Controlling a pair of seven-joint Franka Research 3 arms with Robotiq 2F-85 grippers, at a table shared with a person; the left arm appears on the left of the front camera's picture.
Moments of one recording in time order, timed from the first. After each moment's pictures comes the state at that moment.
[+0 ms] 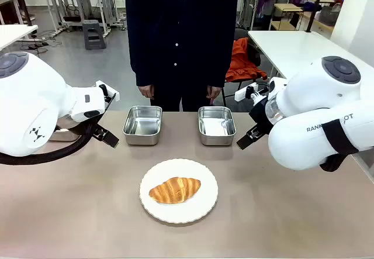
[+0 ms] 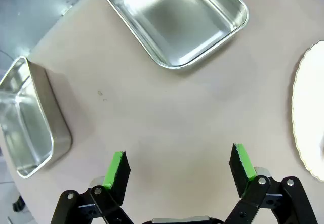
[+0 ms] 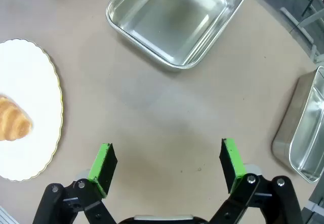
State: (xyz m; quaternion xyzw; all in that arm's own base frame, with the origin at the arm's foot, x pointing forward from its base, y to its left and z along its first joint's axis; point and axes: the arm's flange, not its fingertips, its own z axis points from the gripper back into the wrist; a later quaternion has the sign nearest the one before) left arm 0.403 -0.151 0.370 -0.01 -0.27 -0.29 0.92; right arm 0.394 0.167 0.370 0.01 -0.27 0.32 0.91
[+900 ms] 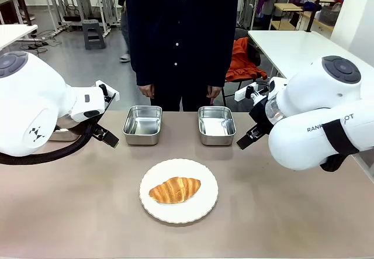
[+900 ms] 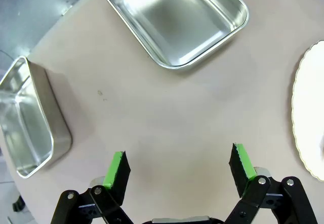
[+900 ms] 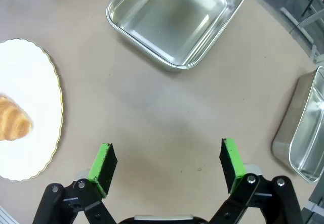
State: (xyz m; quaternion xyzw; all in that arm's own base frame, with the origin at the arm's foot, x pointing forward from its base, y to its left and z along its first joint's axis) left arm 0.403 -0.151 0.370 -0.01 -0.27 -0.29 0.92; right arm 0.394 0.168 0.370 0.01 -0.27 0.32 0.91
